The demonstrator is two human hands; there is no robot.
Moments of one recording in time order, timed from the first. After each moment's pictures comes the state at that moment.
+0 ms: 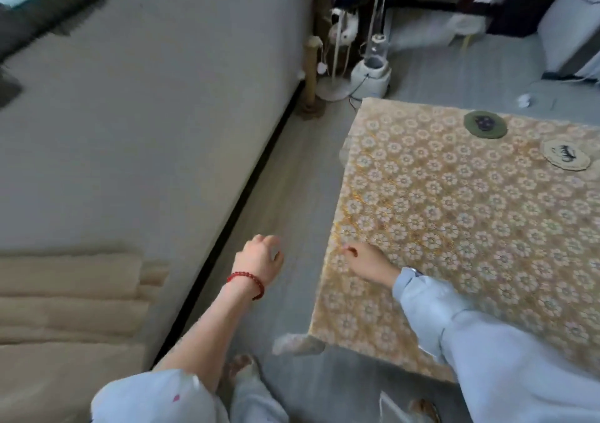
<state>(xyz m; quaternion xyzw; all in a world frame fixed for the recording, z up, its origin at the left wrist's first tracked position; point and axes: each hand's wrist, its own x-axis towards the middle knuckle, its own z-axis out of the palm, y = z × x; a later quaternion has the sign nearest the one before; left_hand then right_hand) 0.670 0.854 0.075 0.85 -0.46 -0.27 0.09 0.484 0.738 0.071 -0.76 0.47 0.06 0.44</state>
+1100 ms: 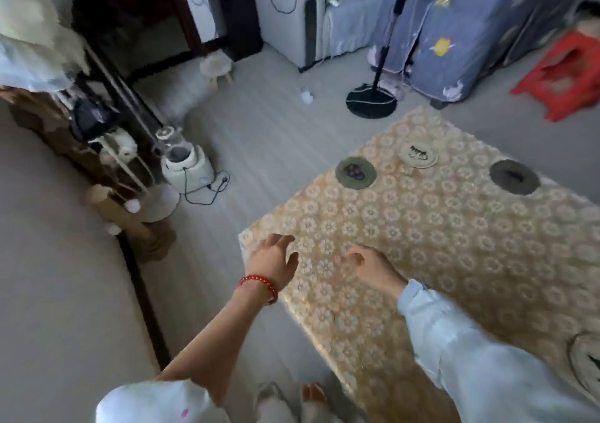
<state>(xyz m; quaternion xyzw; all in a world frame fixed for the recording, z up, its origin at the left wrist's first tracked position) 0.749 0.361 0.104 0.53 -0.80 -0.26 -0.01 0.560 0.438 0.090 -0.47 0.76 -0.18 0.40</state>
